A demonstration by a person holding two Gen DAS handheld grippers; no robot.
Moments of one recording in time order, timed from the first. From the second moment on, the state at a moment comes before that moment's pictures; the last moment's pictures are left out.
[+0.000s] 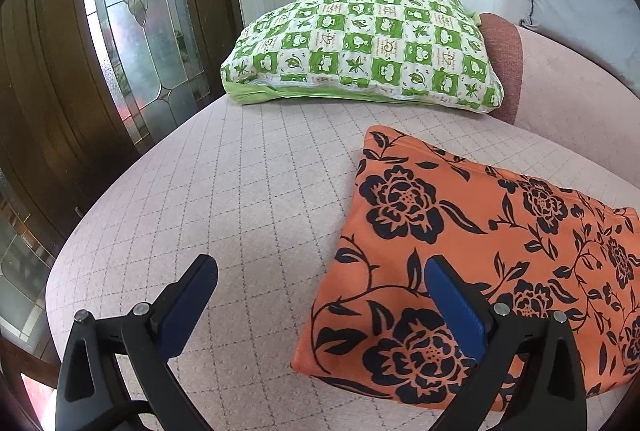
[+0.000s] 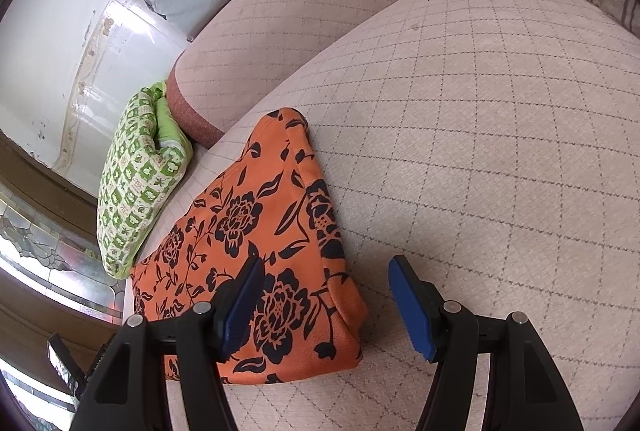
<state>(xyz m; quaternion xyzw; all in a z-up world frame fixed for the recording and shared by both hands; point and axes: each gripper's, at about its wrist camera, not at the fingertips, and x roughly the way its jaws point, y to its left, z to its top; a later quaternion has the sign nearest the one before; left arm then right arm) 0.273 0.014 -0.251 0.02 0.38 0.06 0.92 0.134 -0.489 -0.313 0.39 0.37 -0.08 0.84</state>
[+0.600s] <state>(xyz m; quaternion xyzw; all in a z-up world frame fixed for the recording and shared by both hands) 0.274 0.009 -0.257 0.04 0.38 0.06 0.92 0.135 -0.487 -0.316 0.39 0.38 -0.07 0.84</state>
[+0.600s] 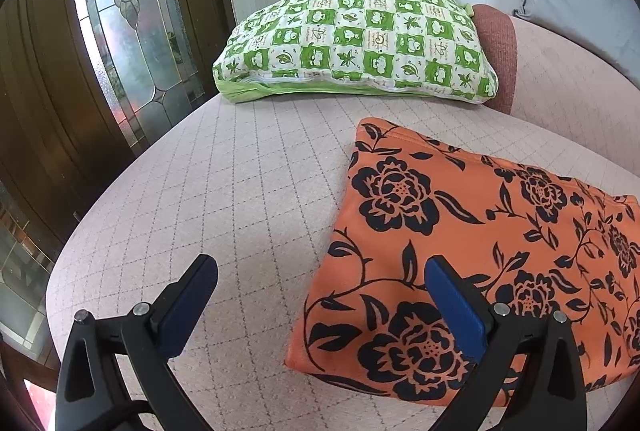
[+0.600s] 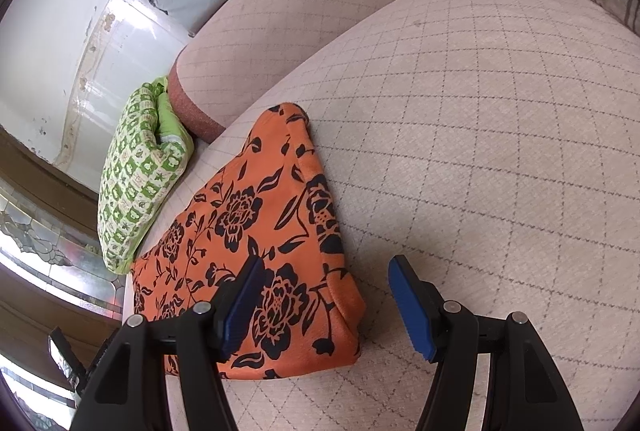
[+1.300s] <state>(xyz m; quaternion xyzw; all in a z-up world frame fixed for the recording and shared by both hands) 0.231 0.030 -0.293 -0.14 0.50 -0.02 0.85 0.105 -0.474 -0.343 0.52 0.37 -0.03 0.77</state>
